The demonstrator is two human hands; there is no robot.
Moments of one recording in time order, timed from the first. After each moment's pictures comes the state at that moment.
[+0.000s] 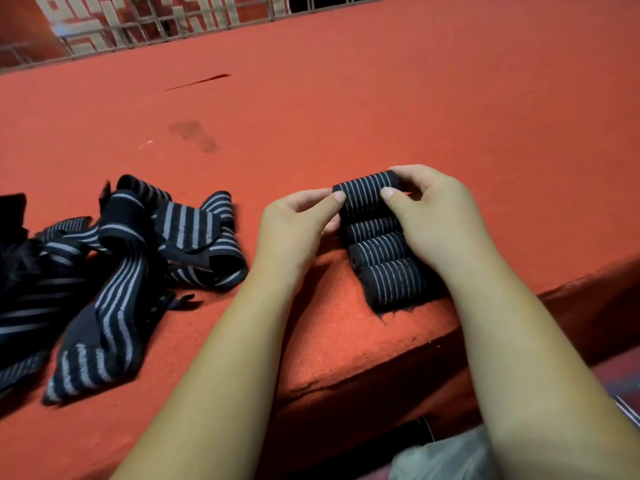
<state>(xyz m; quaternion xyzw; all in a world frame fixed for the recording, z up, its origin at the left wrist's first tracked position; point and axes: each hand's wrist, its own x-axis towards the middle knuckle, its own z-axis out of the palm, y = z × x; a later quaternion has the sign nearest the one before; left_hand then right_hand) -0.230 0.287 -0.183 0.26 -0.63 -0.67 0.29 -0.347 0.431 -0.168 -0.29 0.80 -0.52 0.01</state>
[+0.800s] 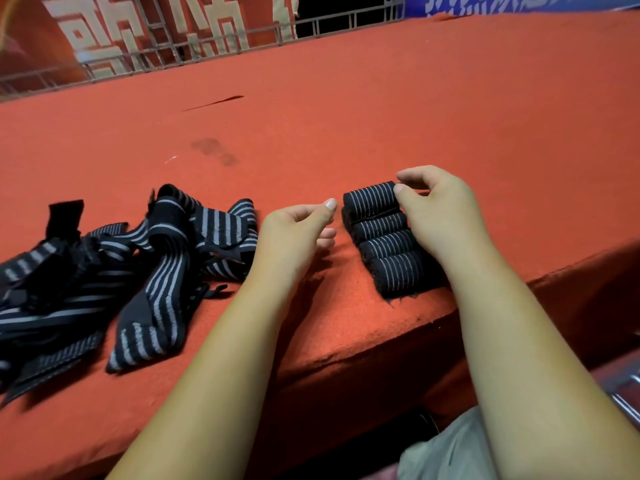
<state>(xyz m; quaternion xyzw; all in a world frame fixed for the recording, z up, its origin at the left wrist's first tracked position) -0.183 0.293 -0.160 0.30 -0.69 -0.59 0.29 -0.330 0.440 -0.150 -0.26 0.80 -0.55 0.01</state>
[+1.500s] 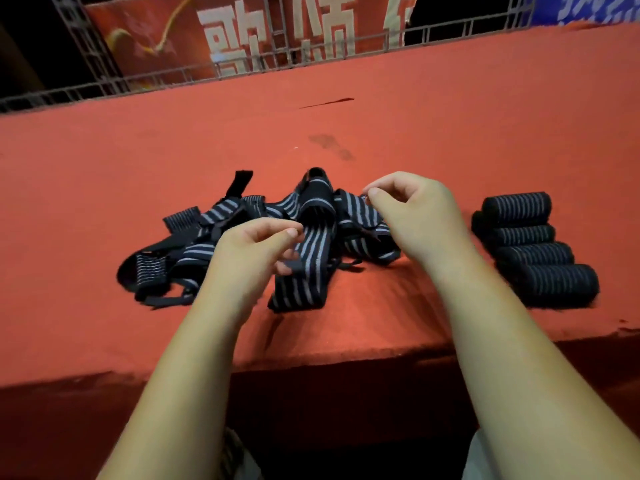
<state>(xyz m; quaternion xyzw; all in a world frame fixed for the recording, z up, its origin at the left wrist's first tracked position) 0.047 0.224 -0.127 0.39 -0.68 -0.49 0.38 -0.174 0.317 -0.120 -0.44 0.69 -0.57 0.06</state>
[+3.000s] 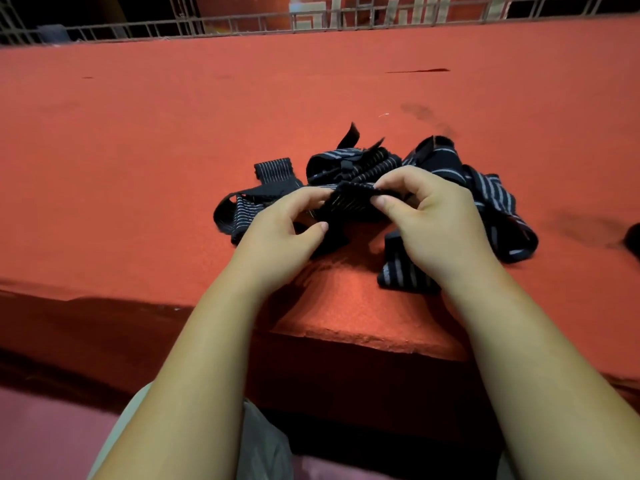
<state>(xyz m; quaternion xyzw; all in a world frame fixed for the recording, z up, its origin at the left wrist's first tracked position) 0.167 0.163 -0.161 0.38 -0.80 -0.29 0.35 -0.042 0.246 -0.142 -0.56 0.61 -0.54 0.13</state>
